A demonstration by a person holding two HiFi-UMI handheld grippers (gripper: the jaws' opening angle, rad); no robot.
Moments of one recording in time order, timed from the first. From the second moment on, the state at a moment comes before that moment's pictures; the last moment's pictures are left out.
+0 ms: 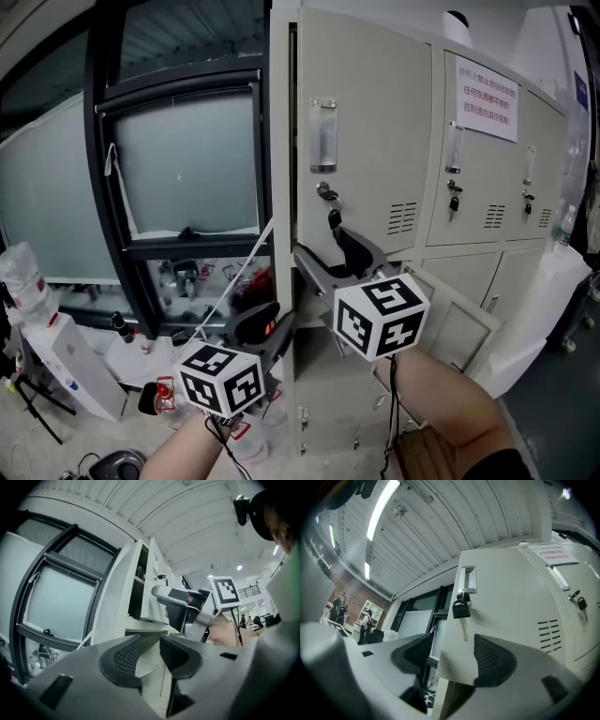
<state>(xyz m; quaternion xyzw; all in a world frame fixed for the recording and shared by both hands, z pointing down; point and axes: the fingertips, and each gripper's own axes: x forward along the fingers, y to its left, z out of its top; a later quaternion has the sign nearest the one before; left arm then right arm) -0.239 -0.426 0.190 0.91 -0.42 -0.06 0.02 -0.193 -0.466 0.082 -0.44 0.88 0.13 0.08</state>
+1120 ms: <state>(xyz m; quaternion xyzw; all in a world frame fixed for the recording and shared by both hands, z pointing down) -0.254 -0.459 0.201 0.92 -0.40 -0.05 0.02 -0.204 -0.526 0.089 -0.47 0.87 0.12 0.07</state>
